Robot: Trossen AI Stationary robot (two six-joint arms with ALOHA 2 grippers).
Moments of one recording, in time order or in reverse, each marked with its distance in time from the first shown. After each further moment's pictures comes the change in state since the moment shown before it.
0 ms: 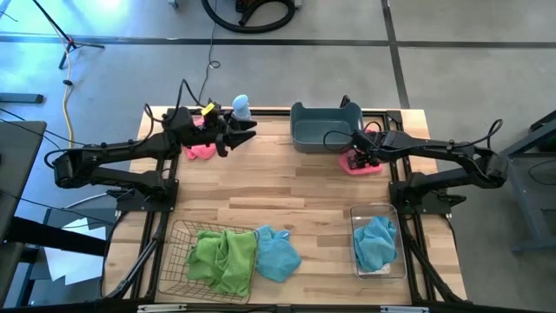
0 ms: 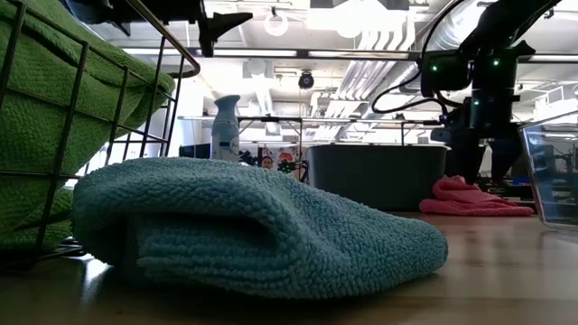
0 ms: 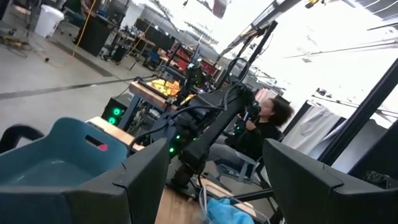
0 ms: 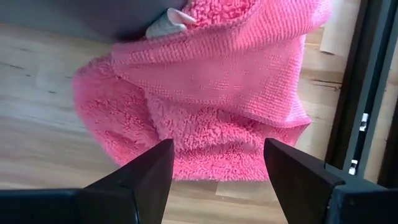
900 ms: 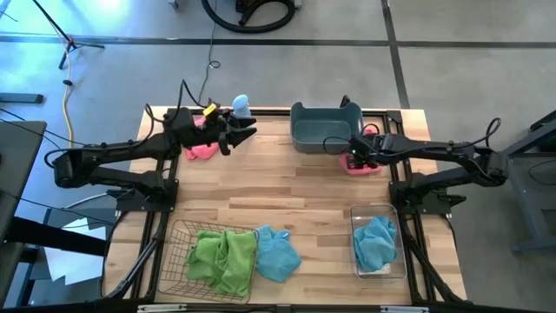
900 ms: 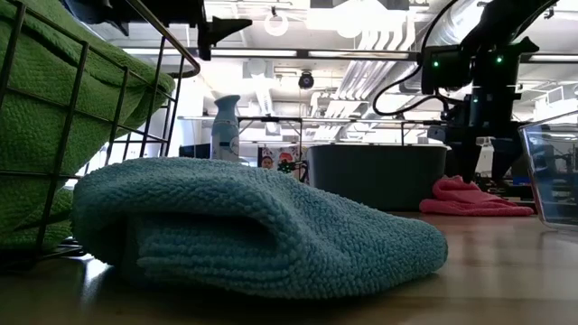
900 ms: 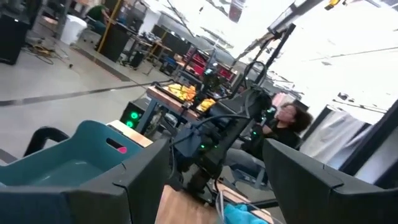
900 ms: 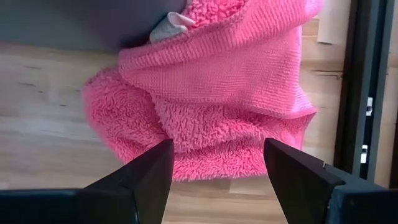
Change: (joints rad) left arm -0.005 0.000 0.000 -0.021 -0.077 0.026; right arm 0.071 -0.001 0.000 -0.004 0.046 0.163
